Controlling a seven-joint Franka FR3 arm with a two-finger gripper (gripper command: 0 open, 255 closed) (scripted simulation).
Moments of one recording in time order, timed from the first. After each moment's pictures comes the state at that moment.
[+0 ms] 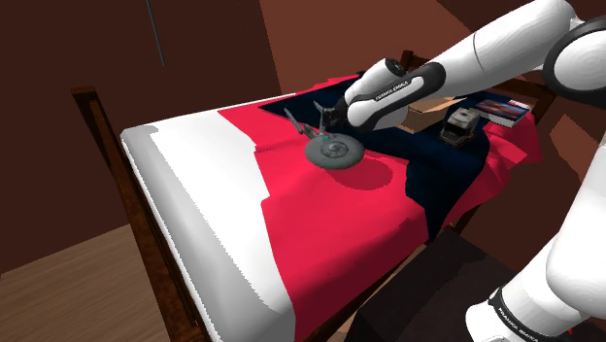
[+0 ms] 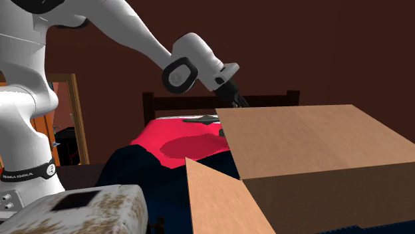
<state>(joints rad) -0.03 0.26 -0.02 -2.08 0.09 3.06 0.26</state>
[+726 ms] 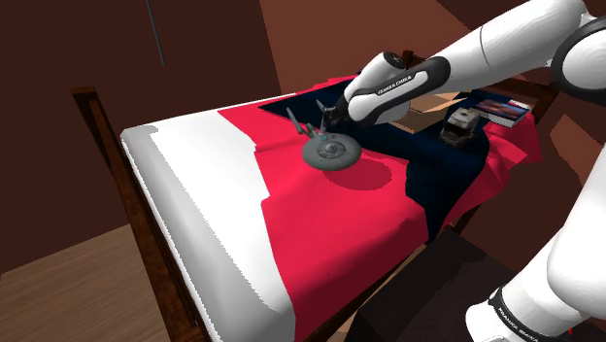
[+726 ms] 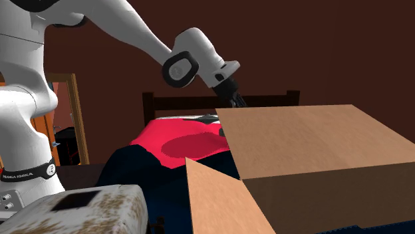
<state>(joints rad) -0.01 0.23 -0.03 -2.06 0.08 2.95 0.28</state>
